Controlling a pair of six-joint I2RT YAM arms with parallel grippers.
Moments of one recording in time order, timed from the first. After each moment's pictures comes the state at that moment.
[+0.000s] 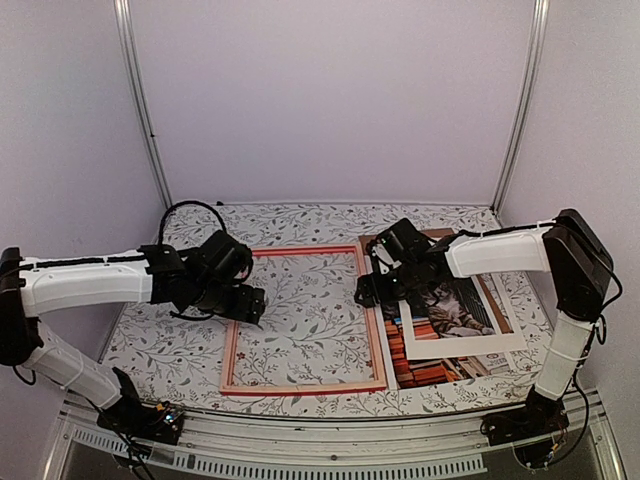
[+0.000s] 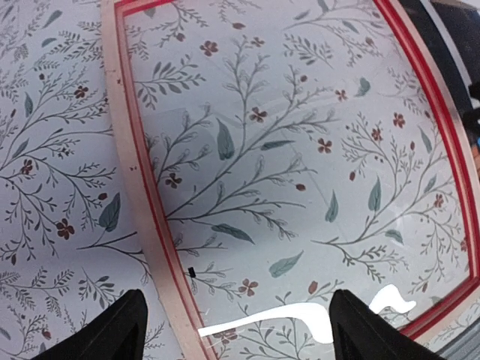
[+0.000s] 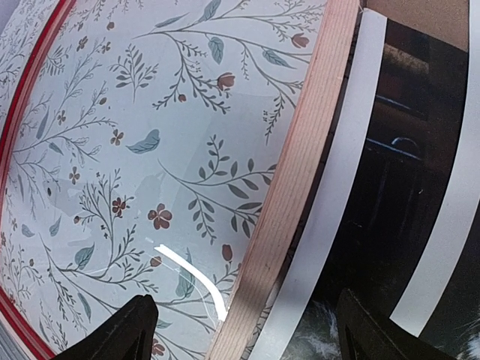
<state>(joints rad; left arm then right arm) -0.89 1.37 0.90 -0.59 -0.28 -0.59 0.75 1.84 1.15 -0.29 -0.06 0.39</state>
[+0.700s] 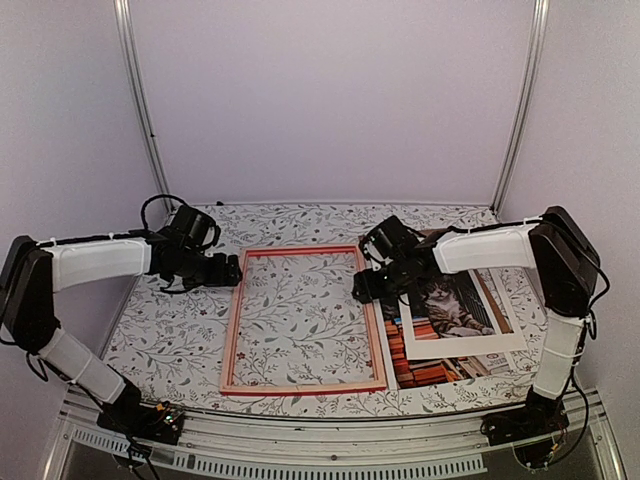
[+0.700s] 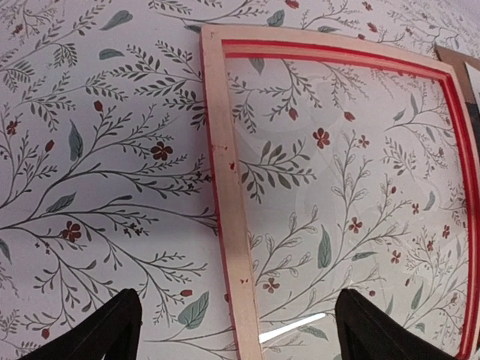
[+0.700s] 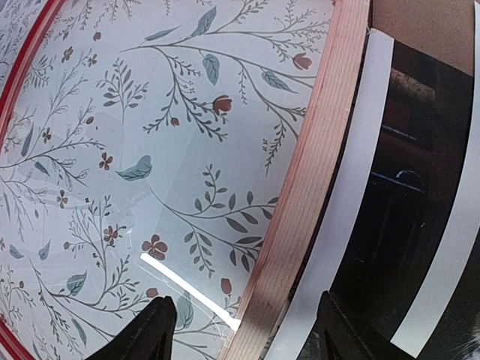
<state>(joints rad) -0.43 1.47 0.90 -0.39 -0.06 -0.42 0.77 1.91 1.25 -0.32 0.01 0.40</state>
